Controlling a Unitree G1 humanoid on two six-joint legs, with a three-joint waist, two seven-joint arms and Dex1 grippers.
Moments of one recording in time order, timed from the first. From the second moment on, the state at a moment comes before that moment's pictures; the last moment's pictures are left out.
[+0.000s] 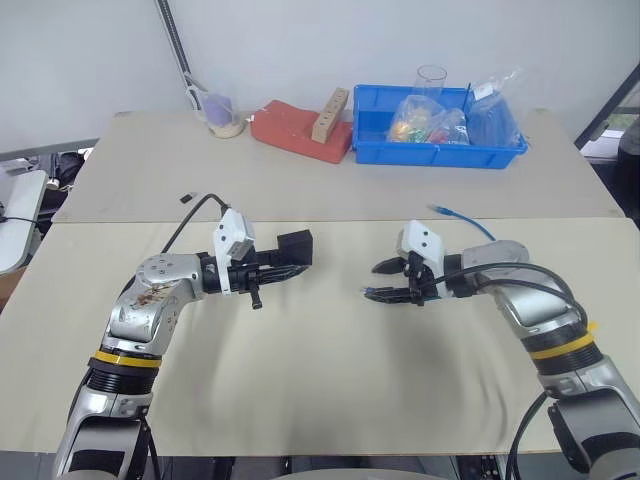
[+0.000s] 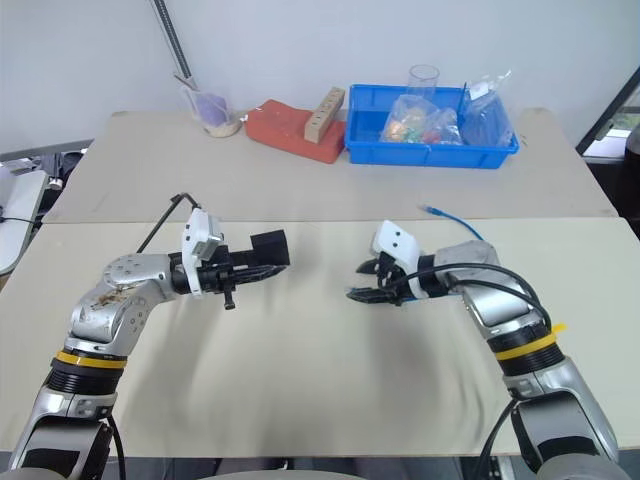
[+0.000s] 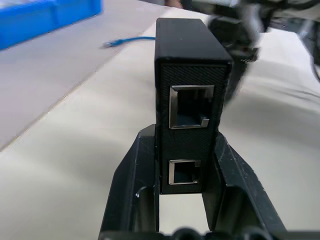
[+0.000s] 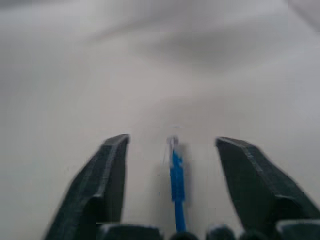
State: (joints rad) left arm -0.40 0.56 -0.02 -0.04 -0.45 0.40 -1.05; right arm -0.56 -0.68 0.26 -0.04 0.26 0.55 1.12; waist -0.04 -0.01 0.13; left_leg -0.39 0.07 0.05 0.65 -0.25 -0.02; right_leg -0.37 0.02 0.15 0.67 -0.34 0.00
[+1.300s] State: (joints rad) left arm -0.21 0.33 0.12 0.26 -0.25 -0.02 -0.60; right arm -0.53 -0.55 0.08 -0.42 0.53 0.91 0.74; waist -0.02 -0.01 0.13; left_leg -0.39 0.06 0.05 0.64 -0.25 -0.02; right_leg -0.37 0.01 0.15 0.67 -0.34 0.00
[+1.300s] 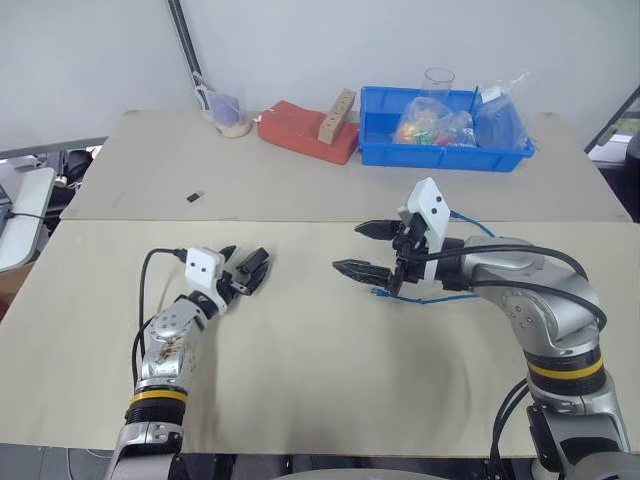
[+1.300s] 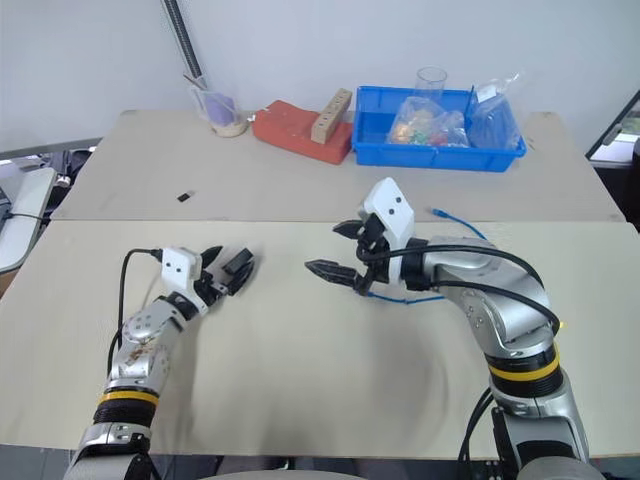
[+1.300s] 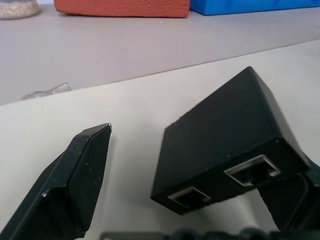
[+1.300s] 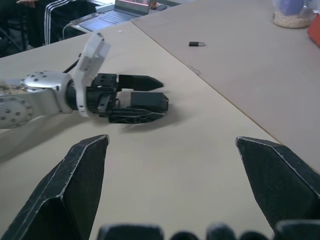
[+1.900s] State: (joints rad) left arm 0.02 0.89 0.28 -0.36 -0.56 0.57 -0.89; right arm -0.48 -0.74 0.00 -0.48 0.61 0.93 0.82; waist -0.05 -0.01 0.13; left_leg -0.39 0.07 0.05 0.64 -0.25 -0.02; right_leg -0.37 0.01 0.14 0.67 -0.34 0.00
